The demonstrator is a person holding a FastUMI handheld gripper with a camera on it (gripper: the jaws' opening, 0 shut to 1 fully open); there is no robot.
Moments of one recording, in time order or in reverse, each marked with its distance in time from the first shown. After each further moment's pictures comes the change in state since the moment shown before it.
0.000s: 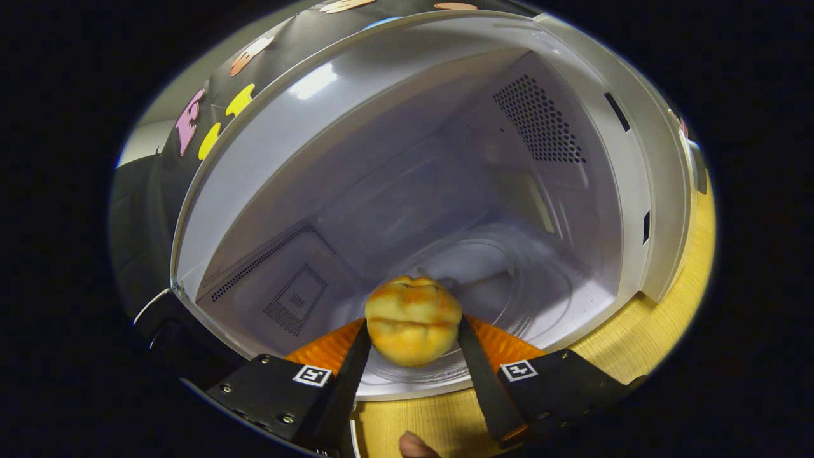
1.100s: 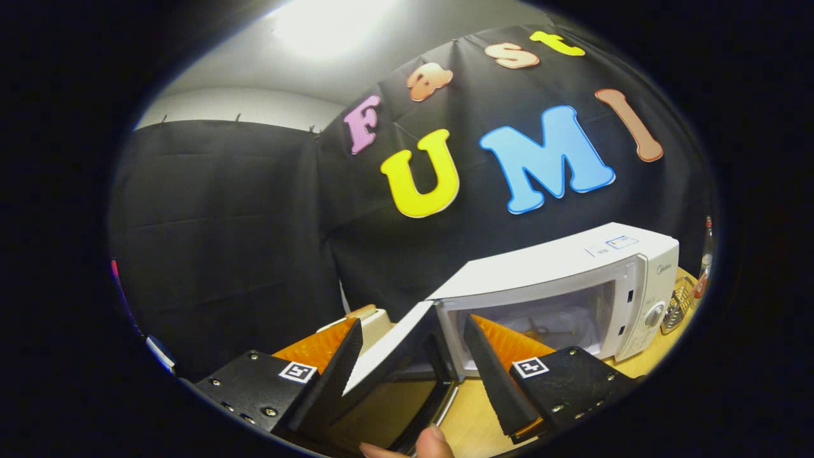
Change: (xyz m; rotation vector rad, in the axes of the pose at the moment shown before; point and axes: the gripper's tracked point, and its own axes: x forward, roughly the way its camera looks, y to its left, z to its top) arm -0.269 0.176 0.031 -0.407 -0.127 0.515
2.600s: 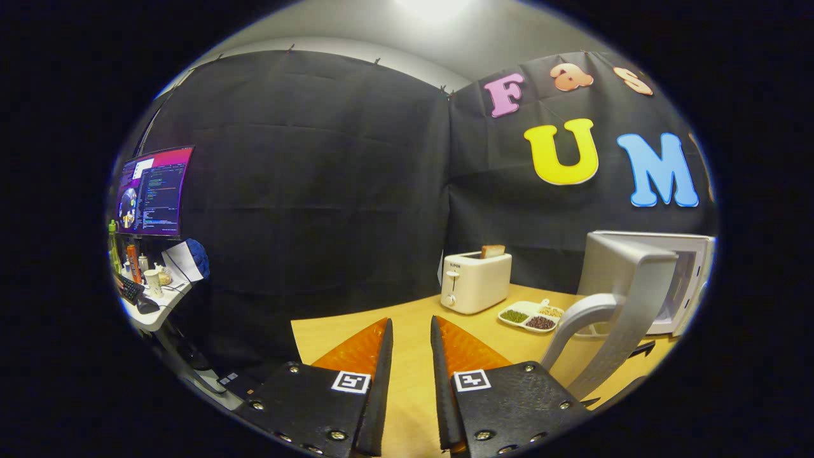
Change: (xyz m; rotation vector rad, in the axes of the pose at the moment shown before) arm -0.050 0.186 -0.197 -0.293 0.171 0.309
